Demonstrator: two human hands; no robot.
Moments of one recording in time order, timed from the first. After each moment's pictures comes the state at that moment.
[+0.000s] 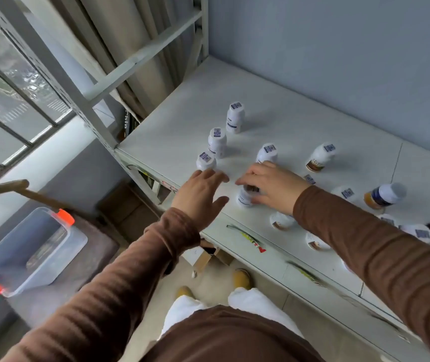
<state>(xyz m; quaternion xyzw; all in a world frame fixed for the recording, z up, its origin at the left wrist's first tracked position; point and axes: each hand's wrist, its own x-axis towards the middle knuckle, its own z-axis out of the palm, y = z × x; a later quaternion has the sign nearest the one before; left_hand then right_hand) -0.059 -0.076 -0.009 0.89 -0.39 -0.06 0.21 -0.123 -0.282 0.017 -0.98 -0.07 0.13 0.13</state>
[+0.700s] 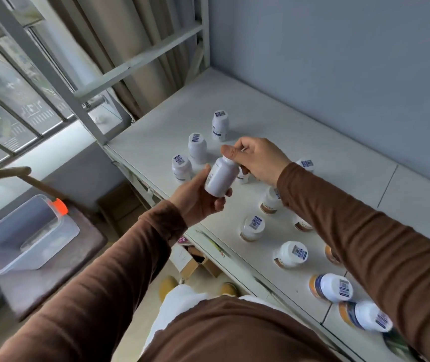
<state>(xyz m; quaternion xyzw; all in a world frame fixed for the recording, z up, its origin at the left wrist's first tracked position) -0.080 -0.155 -0.009 0.45 0.03 -0.47 0.76 -0.096 -0.333 0.055 -0.88 0.10 0.07 0.46</state>
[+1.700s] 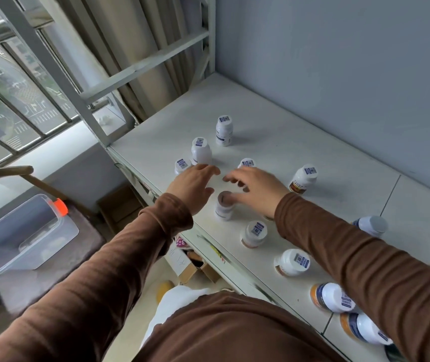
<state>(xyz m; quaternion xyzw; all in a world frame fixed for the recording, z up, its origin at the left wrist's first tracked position) -0.051 -0.146 -0.014 0.93 -0.32 -0.05 0.19 -0.112 -0.330 0.010 -0.95 -0.06 0.08 0.28</state>
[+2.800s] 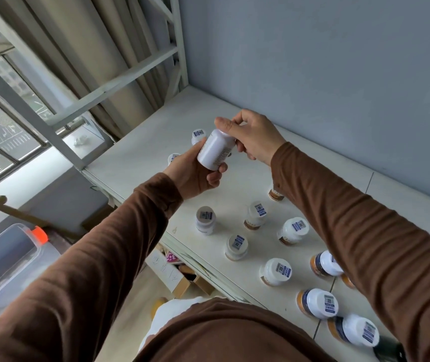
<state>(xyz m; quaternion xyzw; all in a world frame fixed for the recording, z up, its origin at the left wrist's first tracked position) -0.005 -0.213 0.025 0.45 -0.08 -0.52 0.72 -0.053 -0.379 0.086 -0.85 0.14 -0.04 0.51</state>
